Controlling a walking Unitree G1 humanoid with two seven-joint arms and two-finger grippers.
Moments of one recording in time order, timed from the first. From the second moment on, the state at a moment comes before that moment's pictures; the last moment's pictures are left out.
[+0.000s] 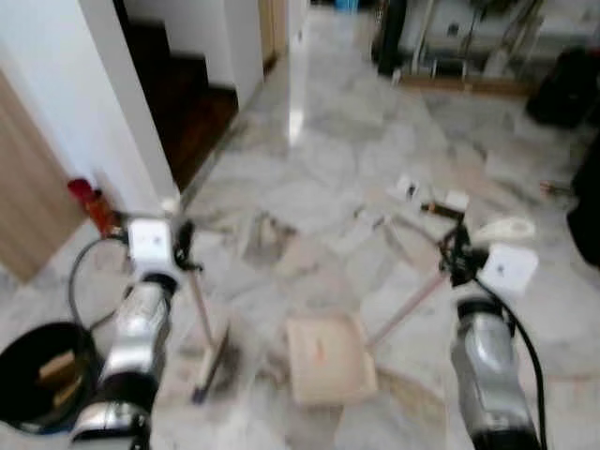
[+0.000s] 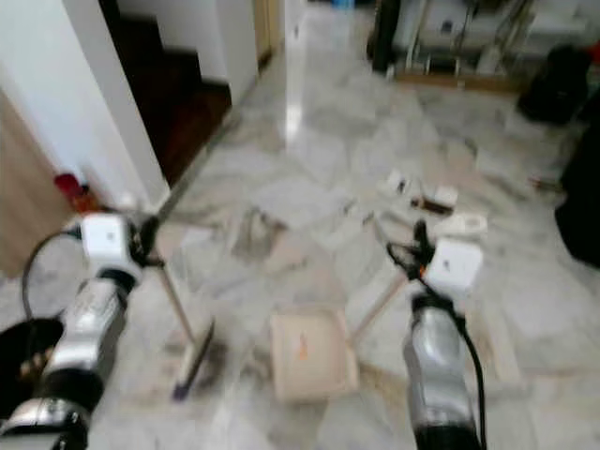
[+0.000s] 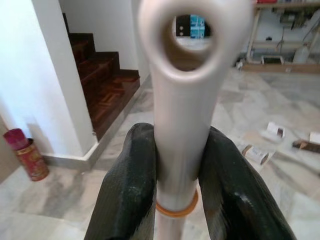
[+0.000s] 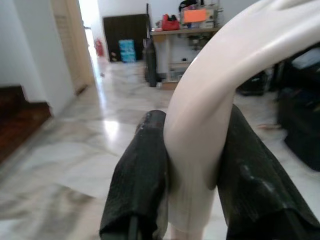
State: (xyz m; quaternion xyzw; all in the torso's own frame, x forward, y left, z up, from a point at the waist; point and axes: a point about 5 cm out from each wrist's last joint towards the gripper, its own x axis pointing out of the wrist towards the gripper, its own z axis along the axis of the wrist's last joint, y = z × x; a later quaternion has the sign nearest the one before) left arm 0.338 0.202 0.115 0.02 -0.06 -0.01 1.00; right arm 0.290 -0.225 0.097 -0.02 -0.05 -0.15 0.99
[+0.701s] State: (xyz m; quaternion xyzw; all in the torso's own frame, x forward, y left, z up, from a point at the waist) left arm 0.323 0.217 0.090 0.02 -0.02 0.03 1.00; right arm 0.282 -0.219 0.078 -0.01 -0.04 -0.16 0.99
